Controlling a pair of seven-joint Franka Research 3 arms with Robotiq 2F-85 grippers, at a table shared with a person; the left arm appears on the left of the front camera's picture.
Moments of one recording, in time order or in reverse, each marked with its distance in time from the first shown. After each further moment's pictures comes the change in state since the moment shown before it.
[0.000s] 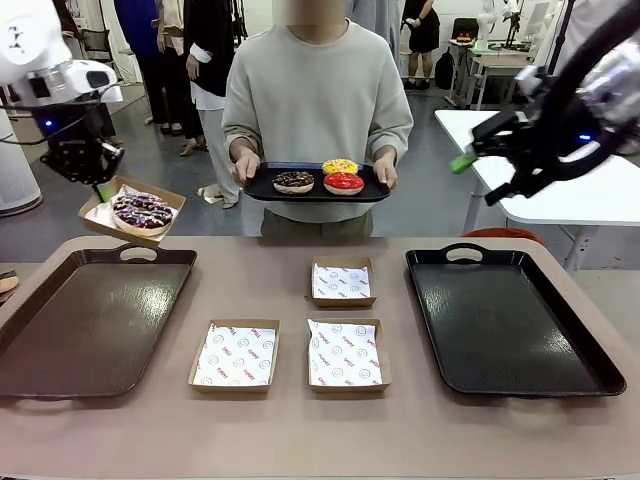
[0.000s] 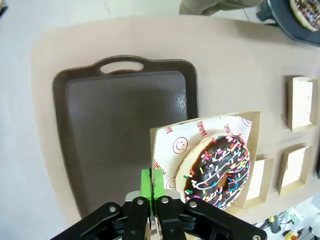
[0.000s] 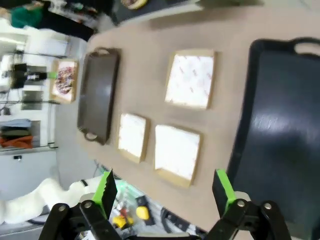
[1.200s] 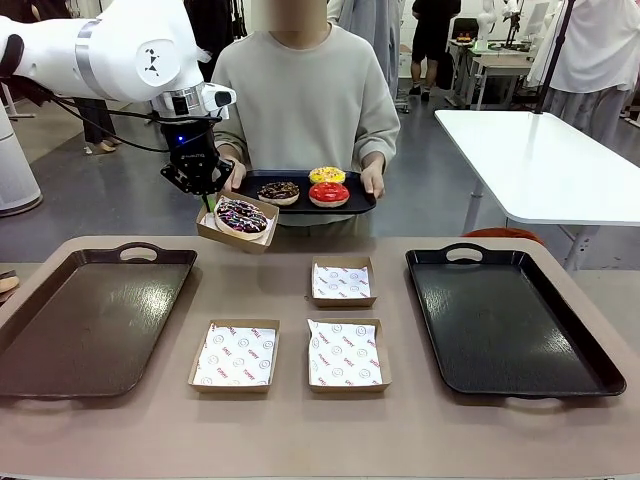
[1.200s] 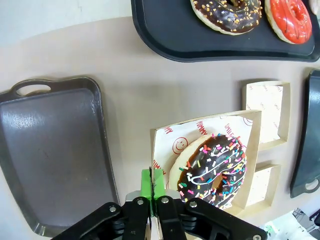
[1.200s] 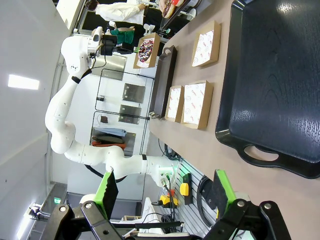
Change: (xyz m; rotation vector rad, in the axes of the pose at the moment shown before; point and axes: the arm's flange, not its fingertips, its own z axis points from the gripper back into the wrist) left arm 0.040 -0.174 -0.043 -0.009 0.052 -0.011; right arm -0.221 -0.262 0.089 0.572 -0.171 -0.107
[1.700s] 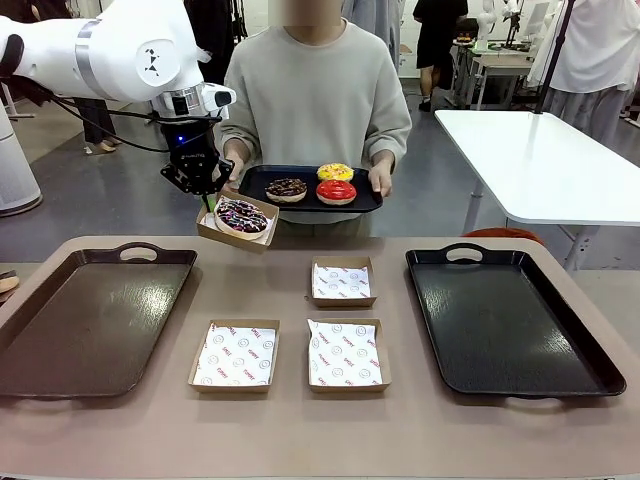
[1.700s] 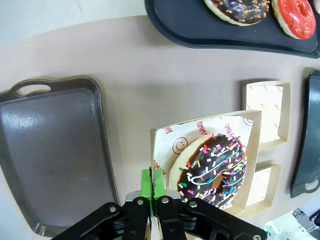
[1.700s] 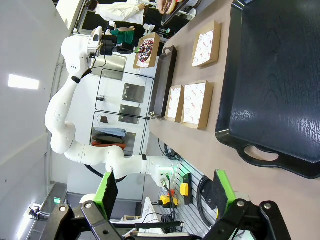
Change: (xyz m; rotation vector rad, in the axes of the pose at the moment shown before) left arm 0.000 0.000 0.000 0.000 0.000 0.000; right arm 0.000 0.000 0.000 0.000 0.000 0.000
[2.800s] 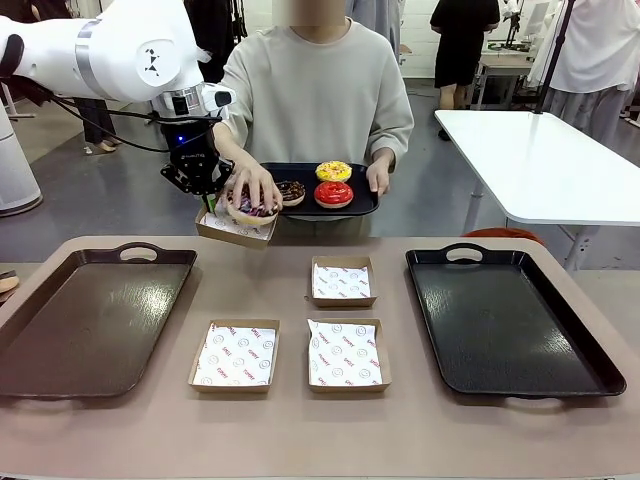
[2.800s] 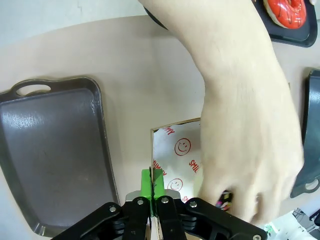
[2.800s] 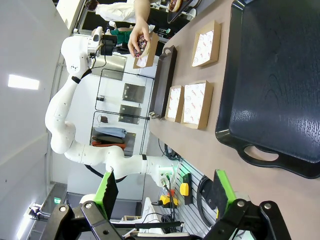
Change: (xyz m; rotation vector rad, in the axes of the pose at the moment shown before) left arm 0.000 0.000 0.000 0.000 0.000 0.000; right arm 0.000 0.000 0.000 0.000 0.000 0.000
